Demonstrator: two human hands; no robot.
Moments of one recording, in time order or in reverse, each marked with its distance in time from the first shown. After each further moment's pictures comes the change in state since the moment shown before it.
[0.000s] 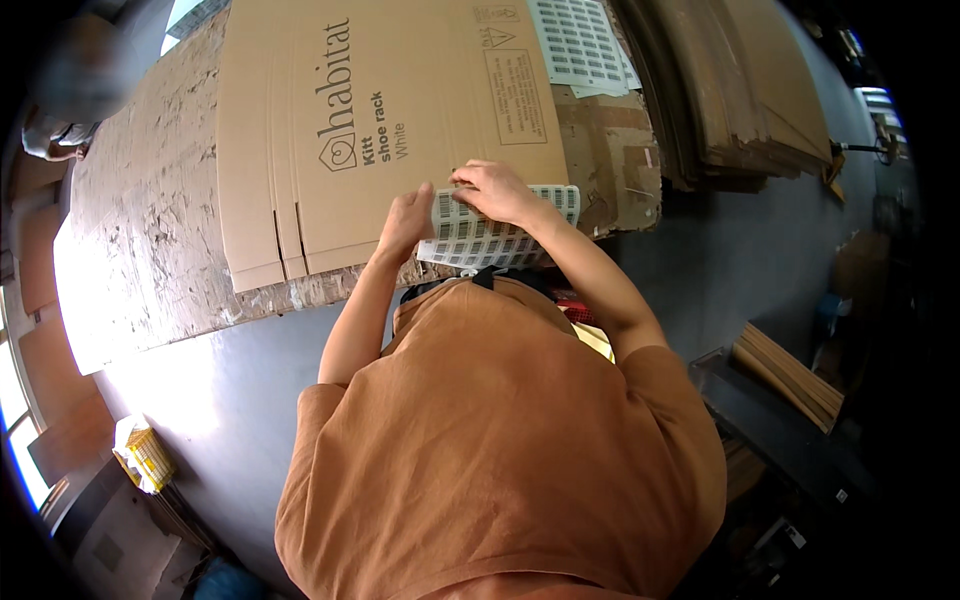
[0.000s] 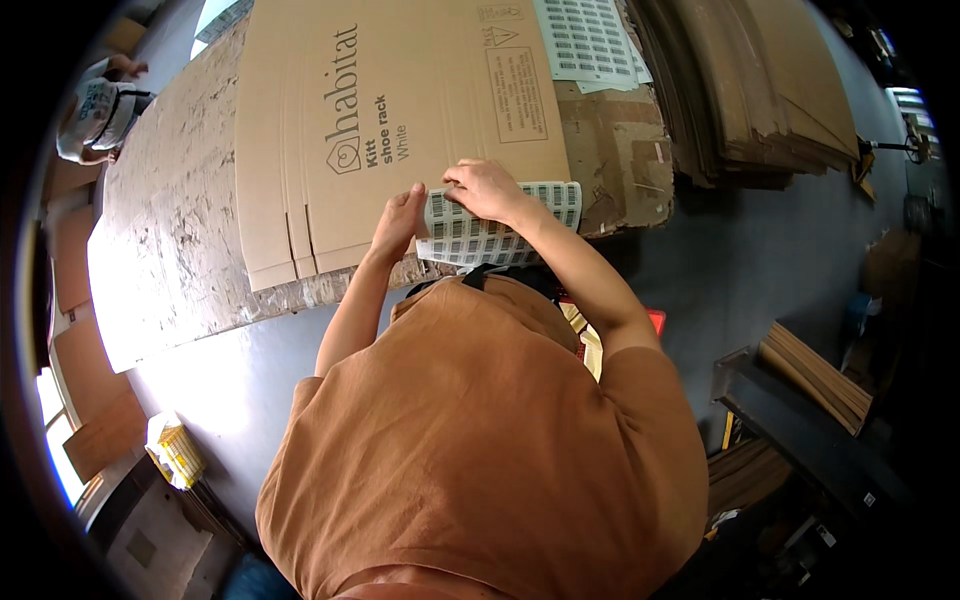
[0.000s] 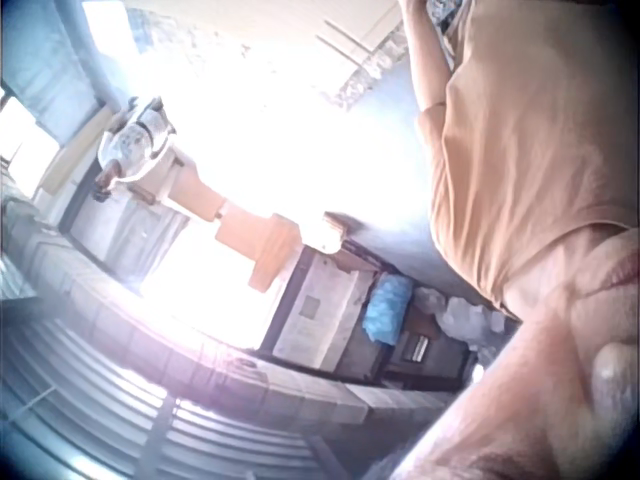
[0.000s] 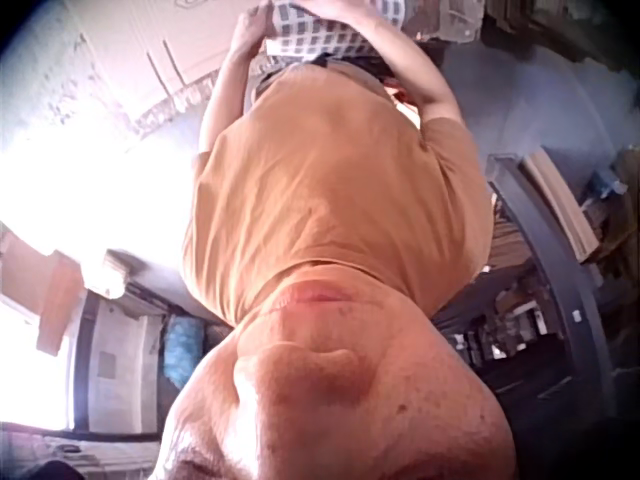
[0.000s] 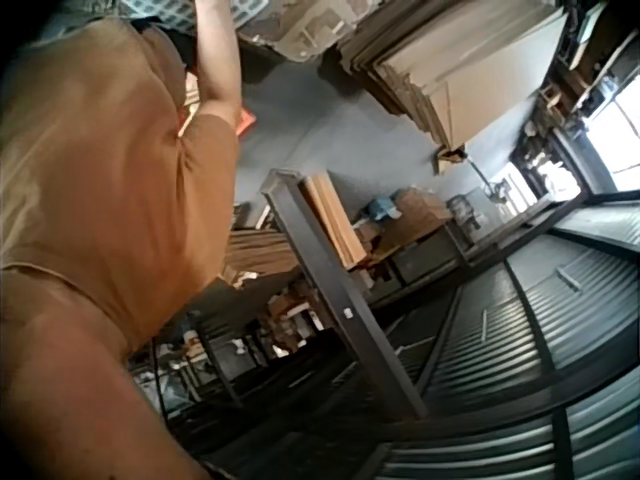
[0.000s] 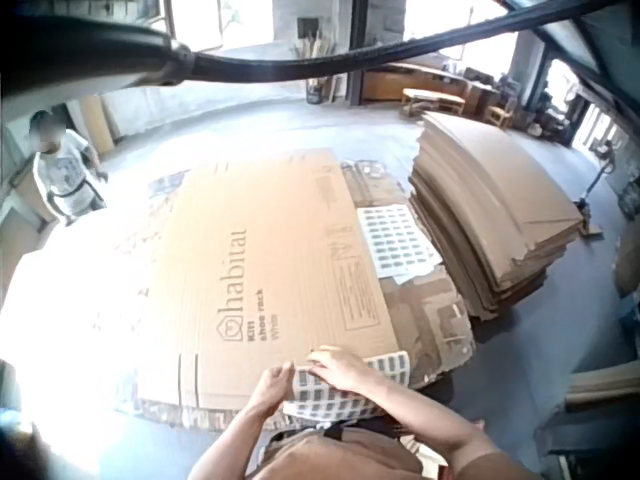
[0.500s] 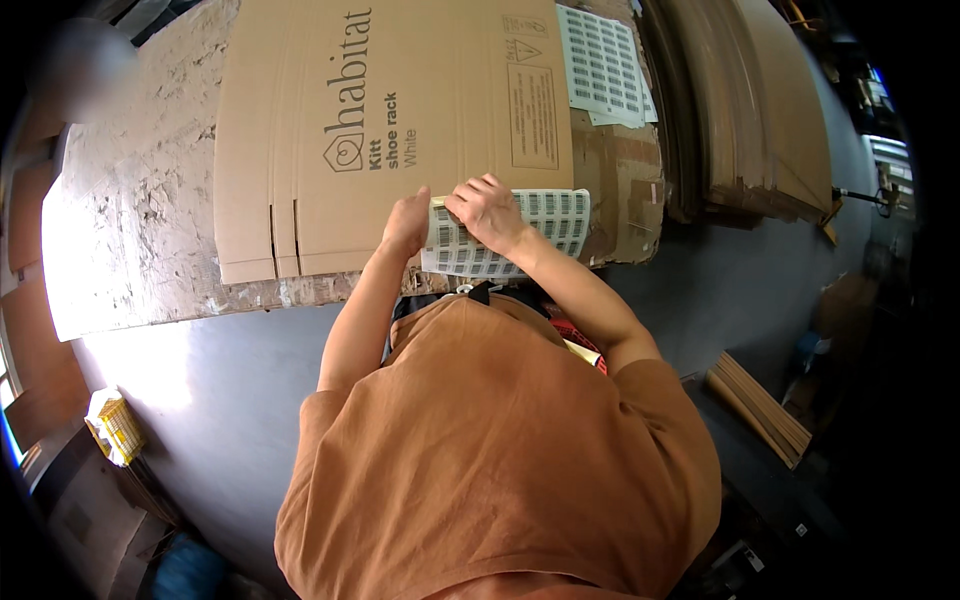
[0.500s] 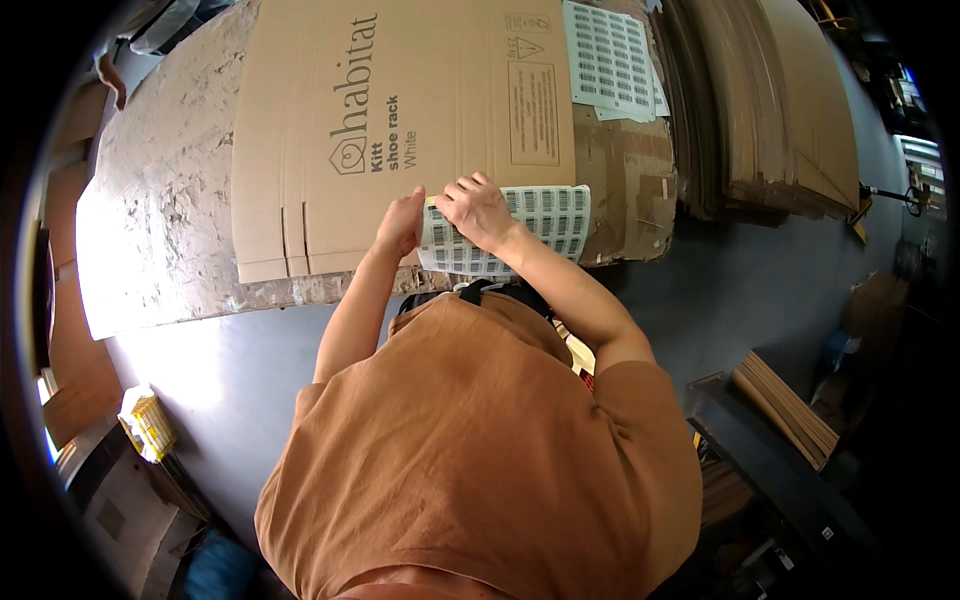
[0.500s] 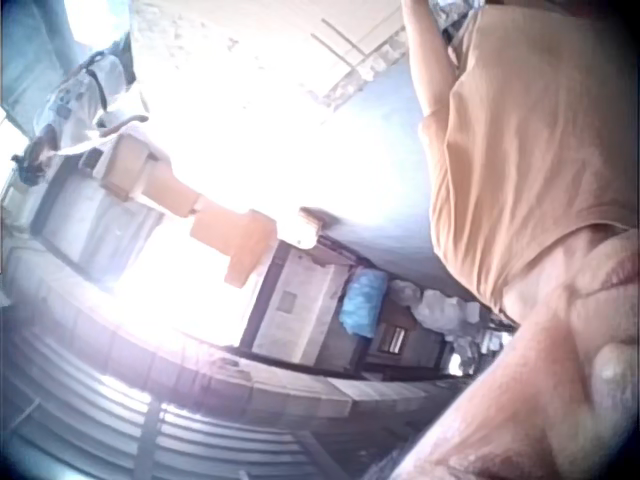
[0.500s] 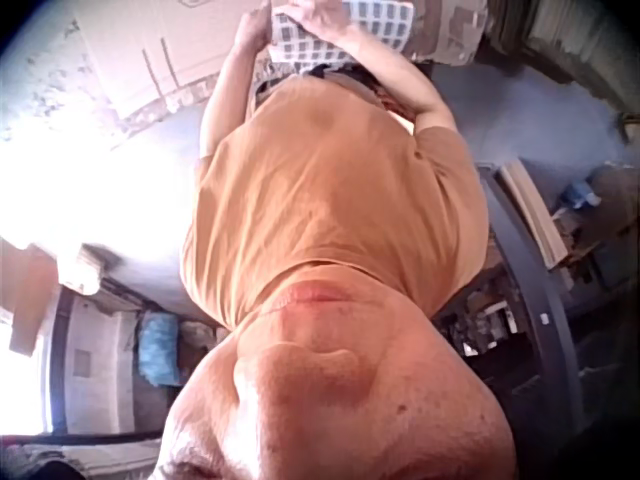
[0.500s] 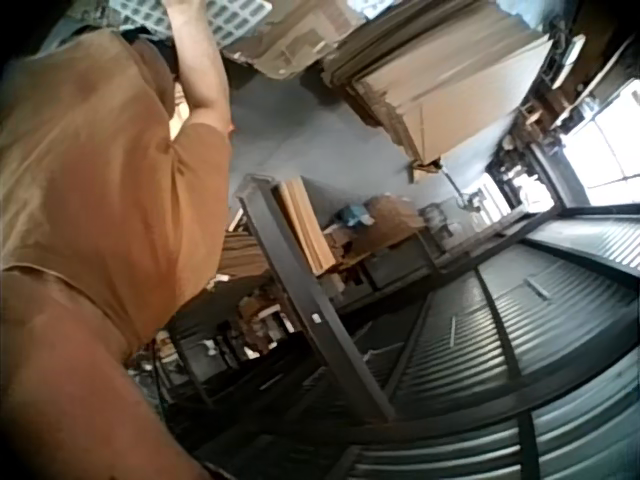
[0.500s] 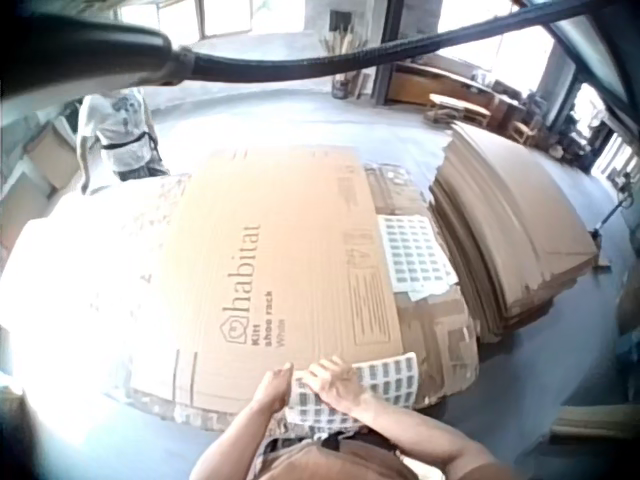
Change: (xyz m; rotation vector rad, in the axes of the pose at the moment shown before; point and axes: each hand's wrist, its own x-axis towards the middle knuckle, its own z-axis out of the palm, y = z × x) left_hand 0.079 -0.073 -0.006 0.145 0.152 -0.026; right_hand 0.020 0.000 0.020 -0.480 0.130 -0.367
